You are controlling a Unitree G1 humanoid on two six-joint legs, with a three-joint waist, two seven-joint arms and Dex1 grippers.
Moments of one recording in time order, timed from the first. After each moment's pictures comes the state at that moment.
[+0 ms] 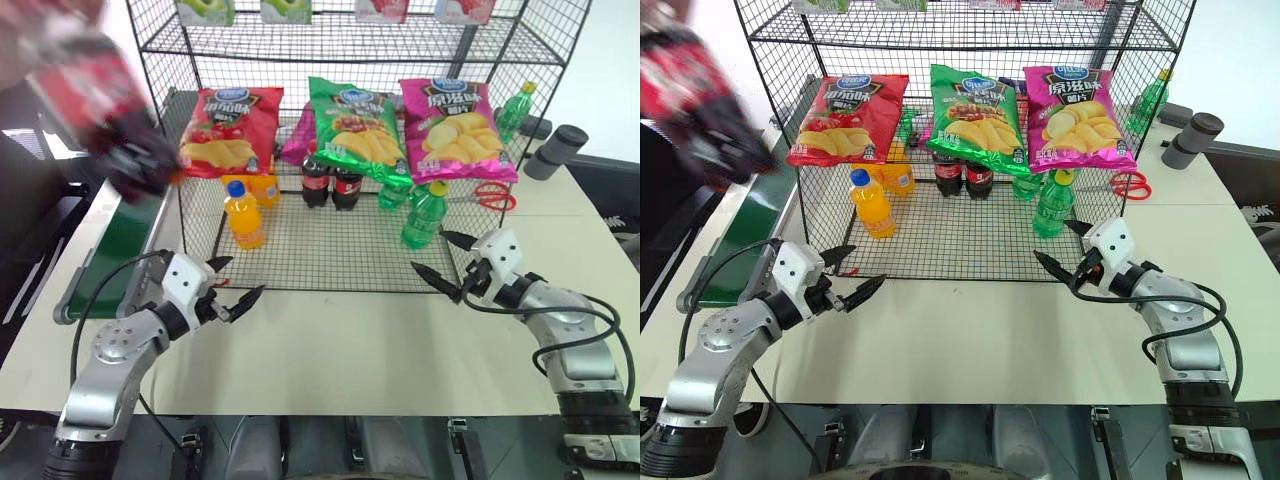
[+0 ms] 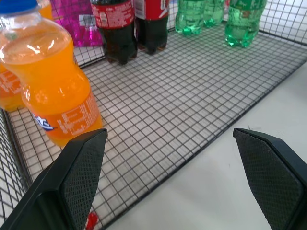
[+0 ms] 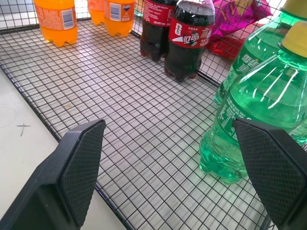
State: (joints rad) left arm 0.03 0.53 0.11 -0.32 -0.33 0.31 -0.66; right arm -0.17 -0.61 -0.13 0.03 0.28 0.08 0.81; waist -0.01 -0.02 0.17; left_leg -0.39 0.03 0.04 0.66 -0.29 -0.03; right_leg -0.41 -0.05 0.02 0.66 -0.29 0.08
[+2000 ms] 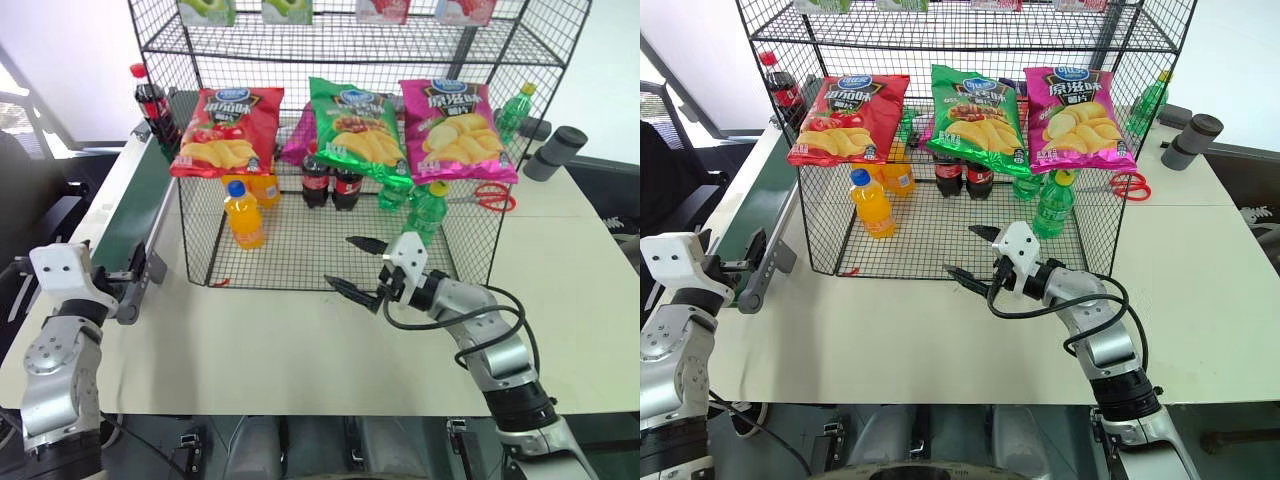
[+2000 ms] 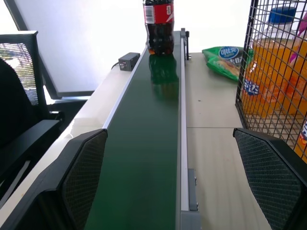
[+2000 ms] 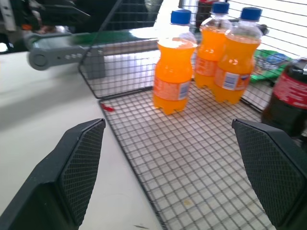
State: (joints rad) left arm -0.01 0.43 0.49 -0.12 -0.33 0.21 -0.27; right arm -0.26 -0.38 0.15 -0.15 0.25 0.19 0.77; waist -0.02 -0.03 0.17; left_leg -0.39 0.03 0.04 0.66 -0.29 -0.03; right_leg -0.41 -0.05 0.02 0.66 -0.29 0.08
